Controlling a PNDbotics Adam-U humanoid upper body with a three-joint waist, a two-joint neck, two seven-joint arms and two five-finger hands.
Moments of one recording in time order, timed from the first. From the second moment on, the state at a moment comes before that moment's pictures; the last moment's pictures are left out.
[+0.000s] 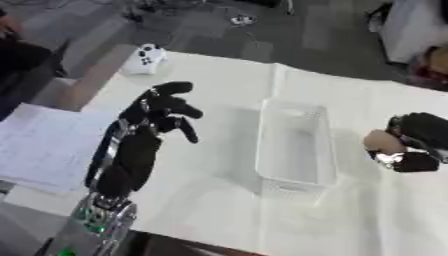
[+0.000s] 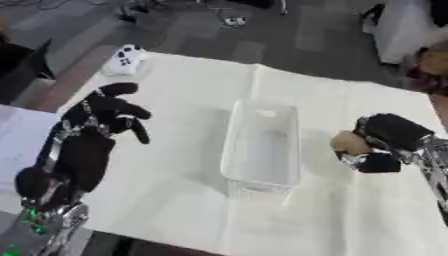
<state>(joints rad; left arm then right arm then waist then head) -0.20 0.41 -0.09 -1.98 0.23 -0.44 0.02 -1.09 -0.38 0.10 -0.69 1.34 -0.63 0.00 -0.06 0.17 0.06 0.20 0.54</state>
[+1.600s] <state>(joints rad) -0.25 0.42 -0.09 -1.98 0.28 -0.43 0.02 -1.15 -0.32 0.17 -0.75 0.59 -0.56 0.11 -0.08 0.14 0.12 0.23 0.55</state>
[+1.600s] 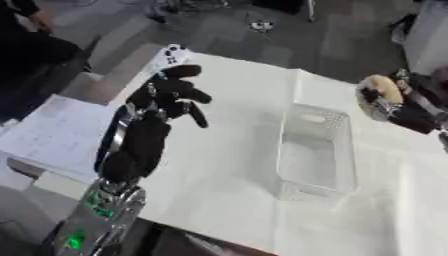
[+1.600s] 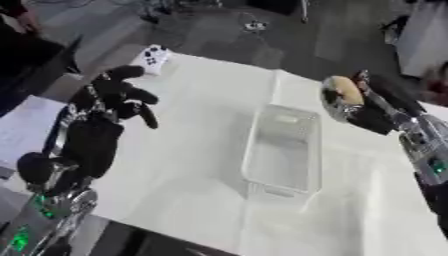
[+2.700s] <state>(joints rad) -0.31 0.43 -0.09 -1.98 0.34 -0.41 0.01 -1.15 -0.29 0.21 -0.72 0.15 -0.47 0.33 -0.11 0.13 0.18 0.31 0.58</state>
